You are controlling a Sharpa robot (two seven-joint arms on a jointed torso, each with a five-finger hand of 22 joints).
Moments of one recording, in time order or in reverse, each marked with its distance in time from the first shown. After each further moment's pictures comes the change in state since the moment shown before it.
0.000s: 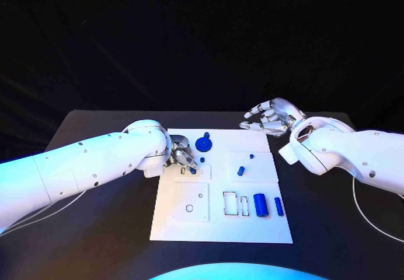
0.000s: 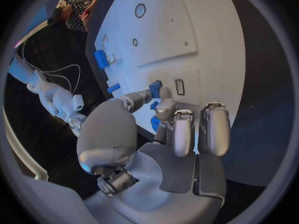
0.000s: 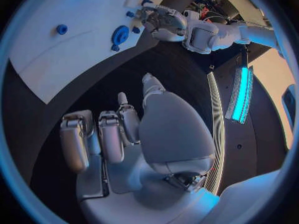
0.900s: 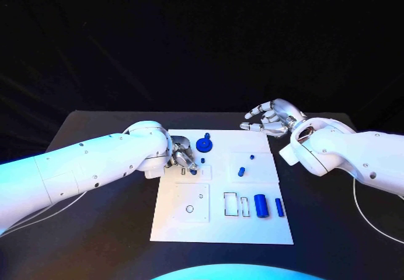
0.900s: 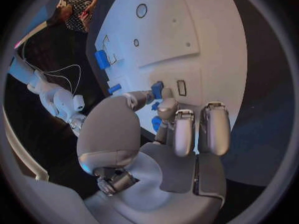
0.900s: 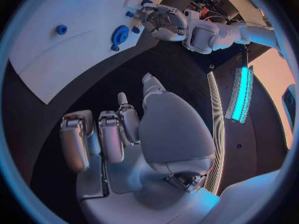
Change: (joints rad) left arm 0.000 -0.003 0.002 0.010 -0.001 -0.004 -0.001; left_hand 0.084 0.029 0.046 0.107 0.016 -0.029 0.026 0.026 -0.025 -0.010 0.012 -0.002 -0.001 0.000 0.015 -0.004 0.000 0.016 -0.004 0.011 0.000 0.000; right arm 0.001 0.002 0.000 0.001 0.000 -0.002 -0.001; right_hand 0.000 0.000 0.000 0.000 0.000 0.000 0.000 0.000 0.001 0.000 0.000 0.000 0.000 0.000 0.000 0.004 0.000 0.000 0.000 0.000 0.000 0.000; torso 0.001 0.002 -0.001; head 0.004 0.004
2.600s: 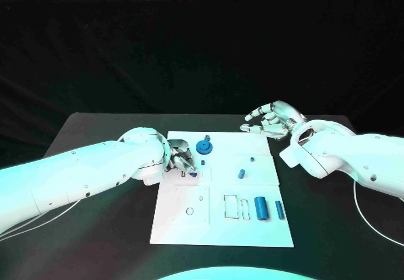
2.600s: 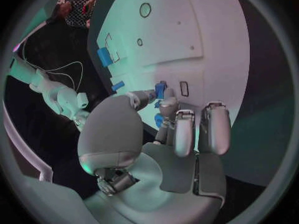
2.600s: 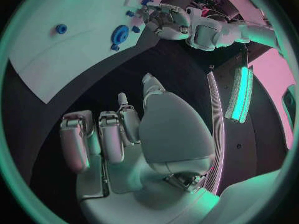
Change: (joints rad) left arm -0.009 -0.053 -0.004 0.083 -0.011 -0.087 0.002; left_hand 0.066 -0.016 -0.003 -0.003 -0.076 -0.053 0.017 0.005 -0.031 -0.040 0.014 -0.013 -0.034 0.004 0.011 0.000 0.000 0.000 -0.010 0.010 0.000 0.000; right arm 0.000 -0.004 0.000 0.004 0.000 -0.003 0.001; right_hand 0.000 0.000 0.000 0.000 -0.004 -0.003 0.003 -0.004 0.002 0.000 0.000 0.000 0.000 0.000 0.000 0.000 0.000 0.000 0.000 0.000 0.000 0.000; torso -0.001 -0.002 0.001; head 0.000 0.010
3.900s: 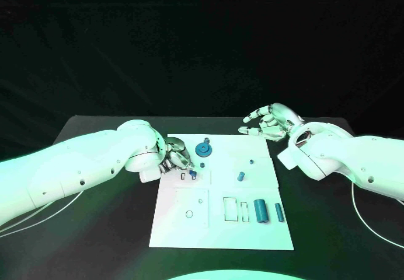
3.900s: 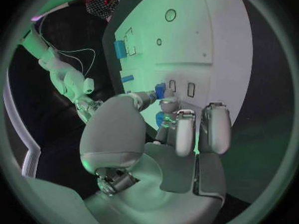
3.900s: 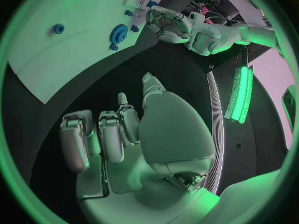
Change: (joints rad) left arm 0.038 -0.004 0.007 -0.040 0.214 0.064 -0.009; left_hand 0.022 0.033 -0.055 0.039 -0.051 -0.025 0.004 0.007 -0.014 -0.038 0.009 -0.012 -0.025 0.000 0.007 0.000 0.000 0.000 -0.004 0.003 0.000 0.000; right arm 0.001 0.003 0.000 0.002 0.000 -0.007 -0.001; right_hand 0.004 -0.004 0.000 0.000 0.000 0.000 0.000 0.000 0.001 0.000 0.000 0.000 0.000 0.000 0.000 0.000 0.000 0.000 0.000 0.000 0.000 0.000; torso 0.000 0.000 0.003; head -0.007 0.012
